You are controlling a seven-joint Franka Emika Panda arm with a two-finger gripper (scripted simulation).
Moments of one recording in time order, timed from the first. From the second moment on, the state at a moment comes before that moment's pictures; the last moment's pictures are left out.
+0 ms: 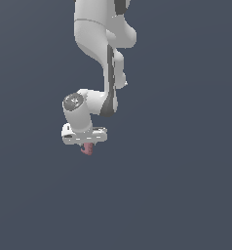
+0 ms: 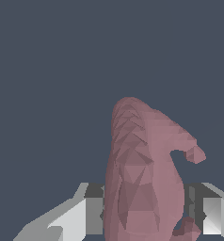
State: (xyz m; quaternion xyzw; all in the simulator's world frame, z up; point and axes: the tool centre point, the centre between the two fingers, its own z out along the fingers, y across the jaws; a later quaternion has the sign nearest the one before) arm -0.024 -0.143 0.040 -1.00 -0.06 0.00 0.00
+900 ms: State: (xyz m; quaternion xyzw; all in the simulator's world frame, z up) arm -0.055 -0.143 0.196 -1.00 -0.06 0.00 0.00
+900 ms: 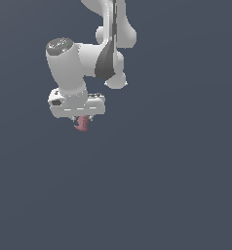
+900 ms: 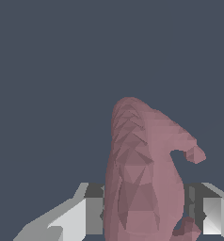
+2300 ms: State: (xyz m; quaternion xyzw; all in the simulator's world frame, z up) arm -0.101 -0.146 0.474 -1.00 -0.06 0.00 0.00
